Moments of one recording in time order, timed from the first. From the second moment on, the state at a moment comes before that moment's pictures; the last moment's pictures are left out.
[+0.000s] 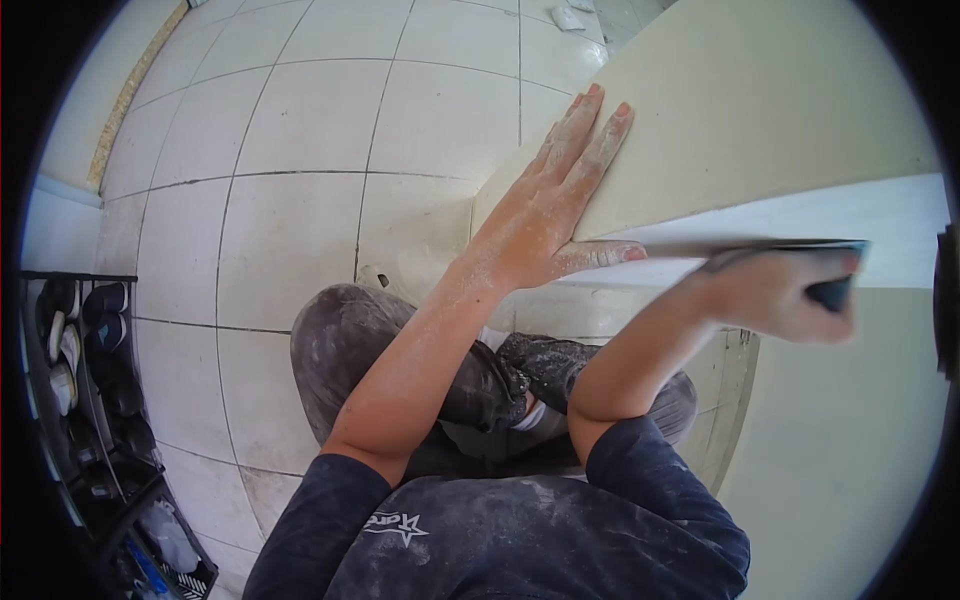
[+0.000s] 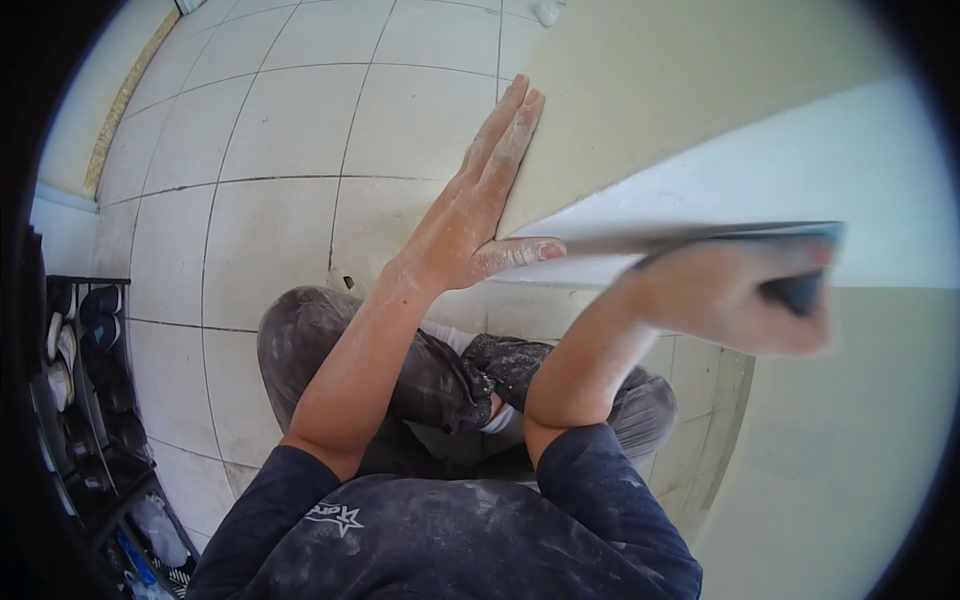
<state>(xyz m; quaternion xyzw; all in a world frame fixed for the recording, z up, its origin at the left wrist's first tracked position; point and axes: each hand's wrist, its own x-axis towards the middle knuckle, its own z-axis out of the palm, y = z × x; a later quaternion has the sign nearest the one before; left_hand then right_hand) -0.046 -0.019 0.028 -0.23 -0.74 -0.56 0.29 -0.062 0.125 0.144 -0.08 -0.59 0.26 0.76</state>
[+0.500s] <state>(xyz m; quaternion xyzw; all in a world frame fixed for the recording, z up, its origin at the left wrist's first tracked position) -0.041 -0.022 0.032 -0.23 -0.76 -0.54 0.27 -0.061 0.119 0.127 -0.05 -0.59 0.34 0.73</state>
